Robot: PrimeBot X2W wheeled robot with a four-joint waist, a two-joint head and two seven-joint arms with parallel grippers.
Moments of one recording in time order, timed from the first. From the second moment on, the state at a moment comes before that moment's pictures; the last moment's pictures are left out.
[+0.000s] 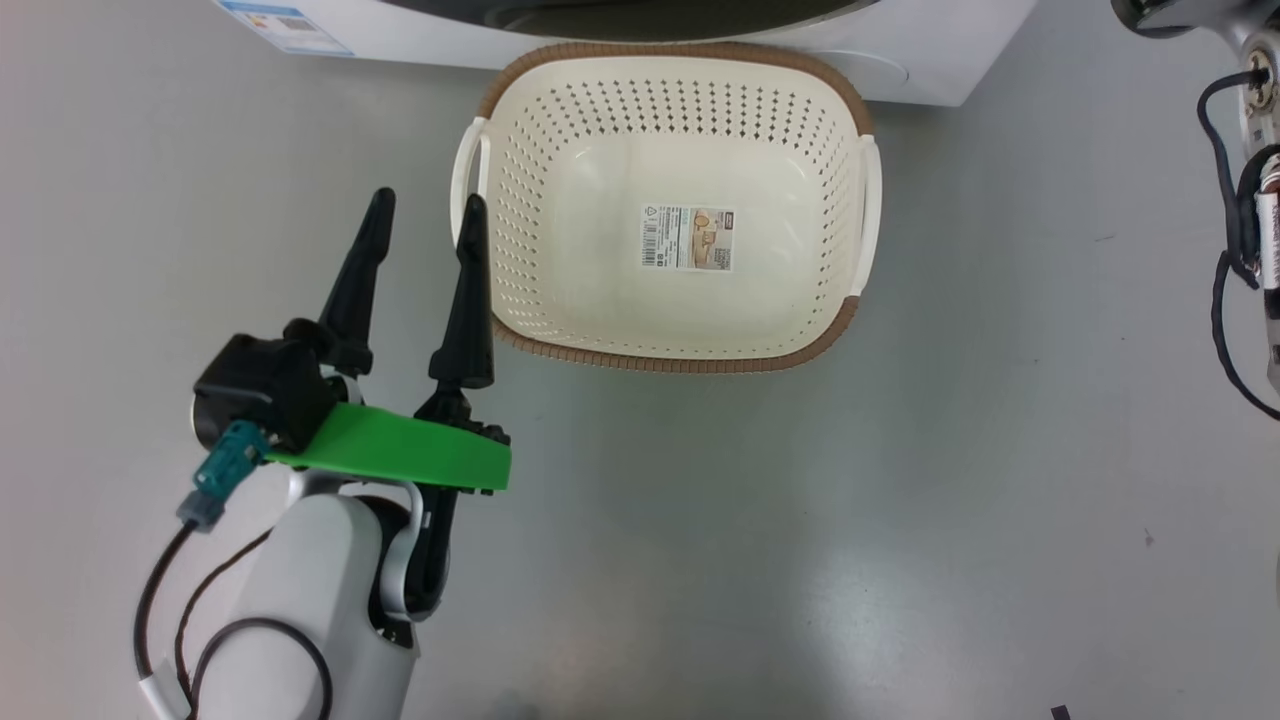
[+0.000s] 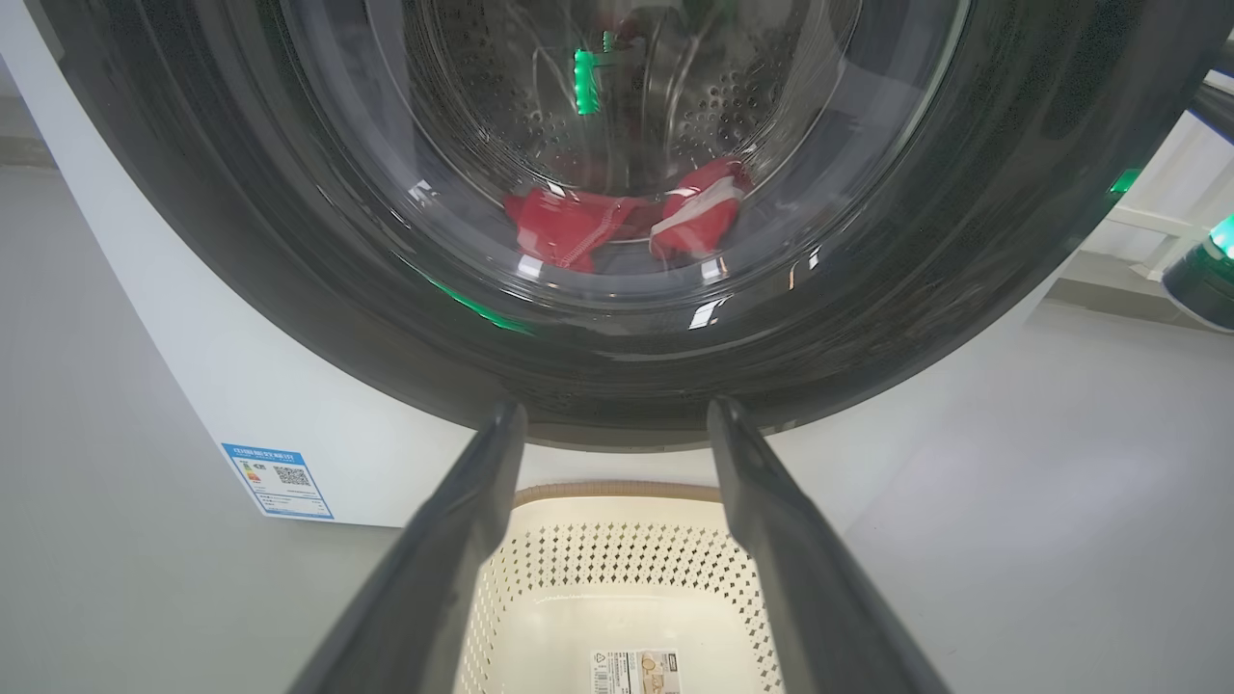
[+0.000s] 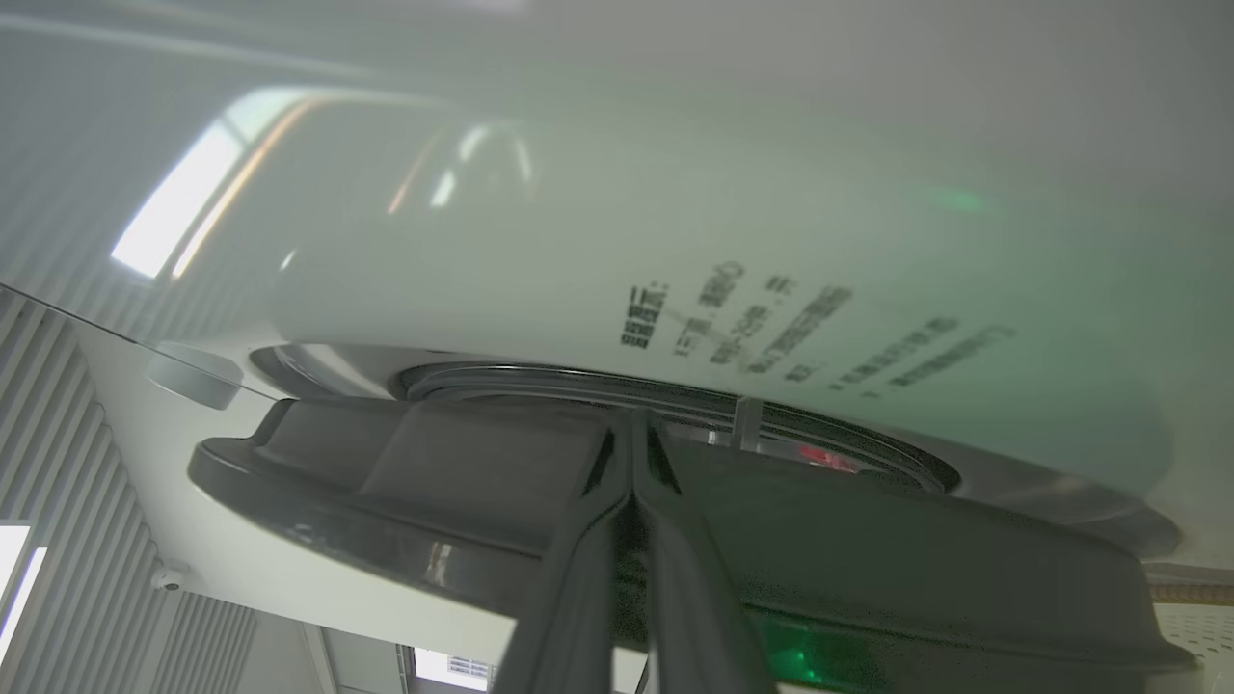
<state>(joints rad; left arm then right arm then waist) -0.56 0.02 -0.22 0.26 -0.37 0.02 -0.25 -1.14 -0.22 0.10 0.53 1.70 0.13 0.43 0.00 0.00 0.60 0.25</state>
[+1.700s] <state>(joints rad) -0.55 0.02 -0.24 0.38 -0.40 0.03 -0.25 -1.04 -0.16 0.15 0.64 1.65 0.13 0.68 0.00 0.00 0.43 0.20</state>
